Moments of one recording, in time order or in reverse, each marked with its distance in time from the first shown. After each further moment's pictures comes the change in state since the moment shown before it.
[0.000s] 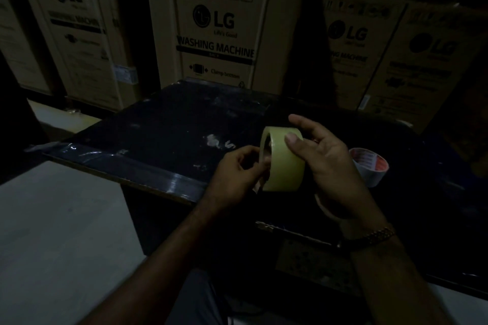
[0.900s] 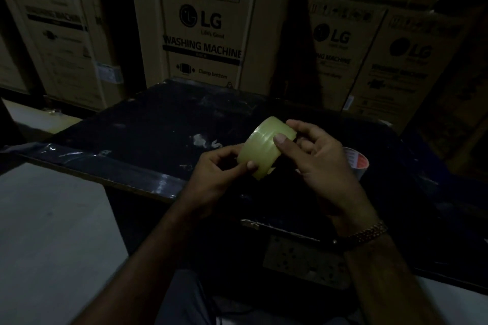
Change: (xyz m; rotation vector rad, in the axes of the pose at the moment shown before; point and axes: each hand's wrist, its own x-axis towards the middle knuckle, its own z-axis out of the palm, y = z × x) left_hand -0.010 0.003 -0.010 -0.320 -0.106 0.042; right_hand -0.012 -0.012 -0.008 -0.200 0.118 0.037
